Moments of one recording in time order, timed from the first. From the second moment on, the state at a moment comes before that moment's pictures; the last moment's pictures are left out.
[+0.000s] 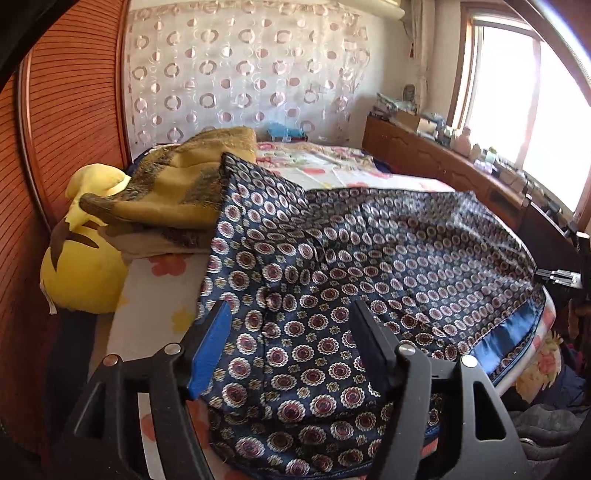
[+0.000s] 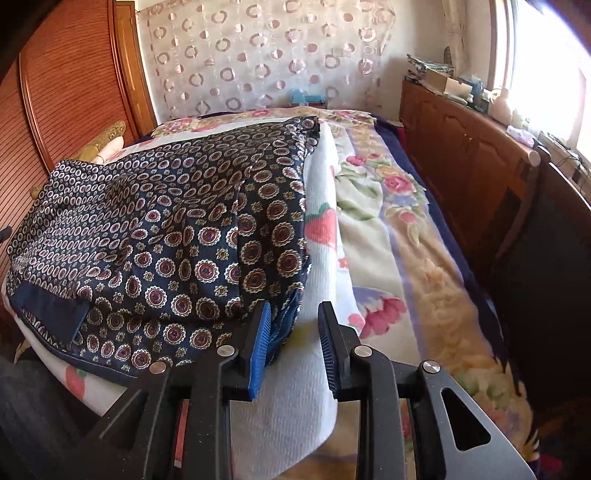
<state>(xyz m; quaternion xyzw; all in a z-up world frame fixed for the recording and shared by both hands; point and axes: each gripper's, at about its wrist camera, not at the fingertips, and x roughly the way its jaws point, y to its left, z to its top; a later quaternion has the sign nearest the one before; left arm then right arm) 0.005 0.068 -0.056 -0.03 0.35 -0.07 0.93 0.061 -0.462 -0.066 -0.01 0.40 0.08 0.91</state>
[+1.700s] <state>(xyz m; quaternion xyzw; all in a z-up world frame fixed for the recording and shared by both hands) 0.013 0.021 -0.098 -0.01 0.40 -0.02 0.92 0.066 -0.378 -0.090 -0.07 0.38 0.12 0.92</state>
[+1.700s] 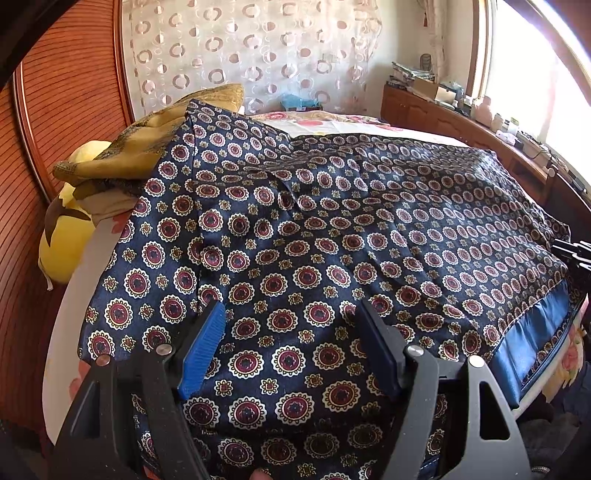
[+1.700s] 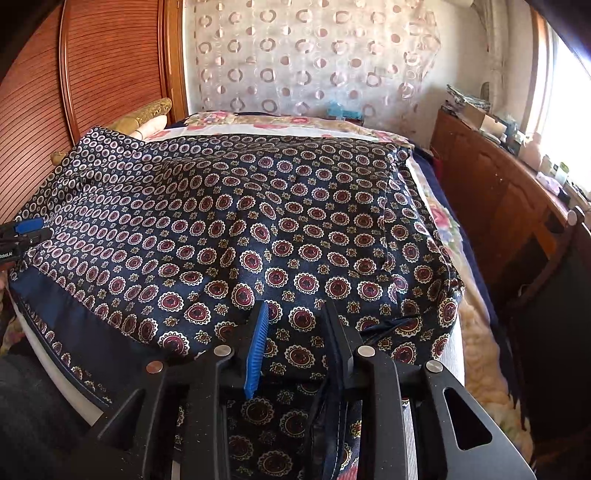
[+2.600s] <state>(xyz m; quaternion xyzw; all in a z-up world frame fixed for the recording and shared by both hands) -0.017 0.031 -0.092 0.00 0.38 -0.07 0.92 0.050 -0.440 -0.079 -0.05 0.39 0.07 0.92</state>
